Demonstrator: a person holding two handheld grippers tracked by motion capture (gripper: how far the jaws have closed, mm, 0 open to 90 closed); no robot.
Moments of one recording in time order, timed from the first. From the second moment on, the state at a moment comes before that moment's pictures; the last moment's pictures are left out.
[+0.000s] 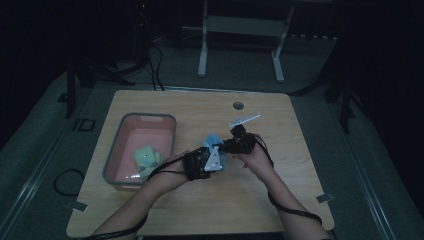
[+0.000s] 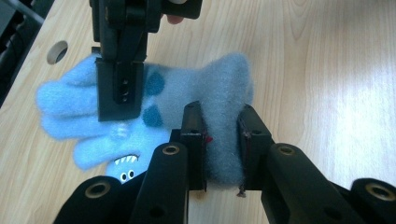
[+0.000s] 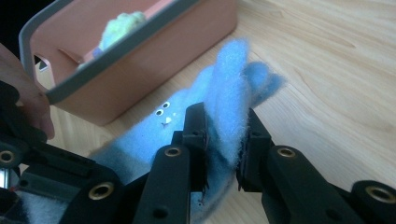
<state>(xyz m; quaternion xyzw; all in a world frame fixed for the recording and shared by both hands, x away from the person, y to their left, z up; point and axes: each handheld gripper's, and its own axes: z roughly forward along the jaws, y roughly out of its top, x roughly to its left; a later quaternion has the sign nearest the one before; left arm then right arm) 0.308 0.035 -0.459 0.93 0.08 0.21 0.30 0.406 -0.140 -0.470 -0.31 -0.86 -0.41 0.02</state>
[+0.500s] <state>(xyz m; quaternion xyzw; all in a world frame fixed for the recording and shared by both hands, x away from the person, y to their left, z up) 0.302 0.074 -0.435 0.93 0.10 0.22 0.29 0.409 -0.095 -0.443 -0.28 -0.87 -0.41 0.01</state>
